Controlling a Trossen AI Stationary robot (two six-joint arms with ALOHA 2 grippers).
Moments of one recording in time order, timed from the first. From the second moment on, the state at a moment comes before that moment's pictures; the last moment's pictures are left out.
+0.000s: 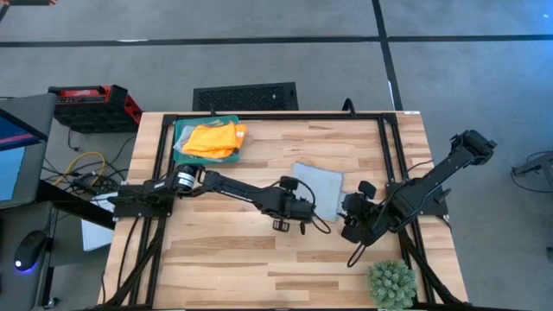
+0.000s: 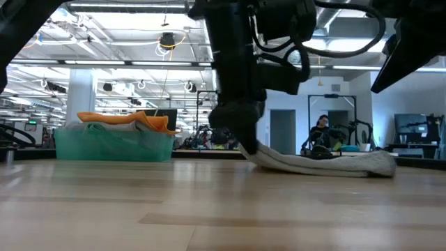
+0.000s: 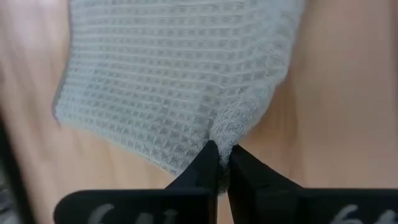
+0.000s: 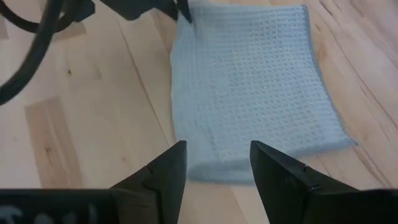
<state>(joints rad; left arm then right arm) -0.16 2.29 1.85 -0.92 -0.46 0.11 0.65 1.24 0.82 -0.83 0.58 0.91</state>
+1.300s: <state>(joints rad) 0.11 2.03 2.01 -1.57 -0.77 0.02 0.65 1.21 0.82 -0.82 0.58 0.88</state>
